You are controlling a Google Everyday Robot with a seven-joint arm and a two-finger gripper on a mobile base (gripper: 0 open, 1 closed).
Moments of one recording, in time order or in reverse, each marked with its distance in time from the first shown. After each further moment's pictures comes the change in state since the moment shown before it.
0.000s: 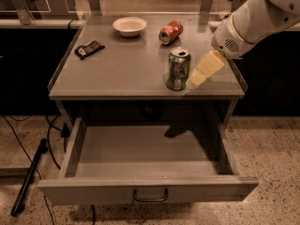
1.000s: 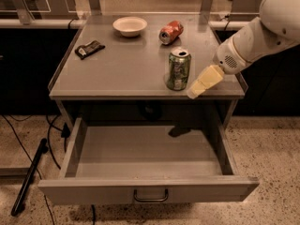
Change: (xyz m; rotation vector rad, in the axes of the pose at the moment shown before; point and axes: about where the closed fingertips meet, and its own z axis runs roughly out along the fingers) arm 0.040 -0.008 0.046 -0.062 -0.015 0.141
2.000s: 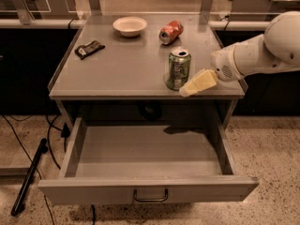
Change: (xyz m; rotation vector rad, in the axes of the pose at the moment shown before) arm -0.017 -0.004 0.012 0.092 -0.239 0.005
